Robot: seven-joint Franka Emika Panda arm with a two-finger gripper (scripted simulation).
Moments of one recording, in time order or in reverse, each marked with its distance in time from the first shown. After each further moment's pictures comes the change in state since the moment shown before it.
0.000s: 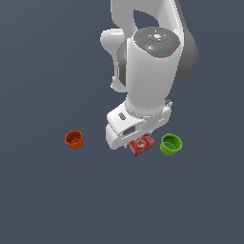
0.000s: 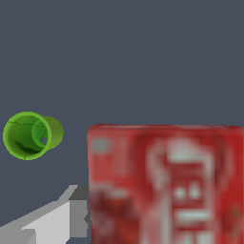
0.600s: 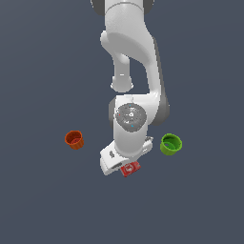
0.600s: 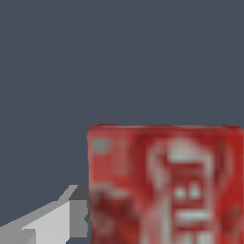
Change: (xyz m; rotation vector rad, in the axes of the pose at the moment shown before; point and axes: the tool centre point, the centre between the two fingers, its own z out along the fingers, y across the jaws) arm 0.009 0.041 0.139 0.001 -0.002 0.001
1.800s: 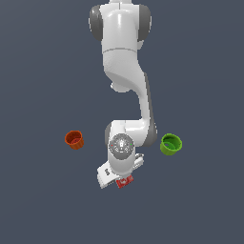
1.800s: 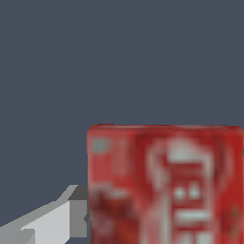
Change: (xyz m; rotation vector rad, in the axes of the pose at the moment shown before) arm 0.009 0.030 0.098 0.000 0.001 0.000
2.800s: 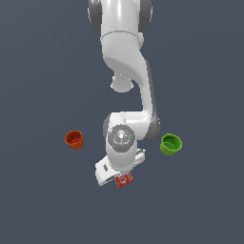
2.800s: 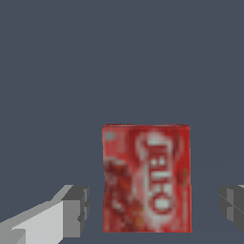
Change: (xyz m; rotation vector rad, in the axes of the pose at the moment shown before) arm 0.000 0.000 -0.043 0.000 0.000 0.003
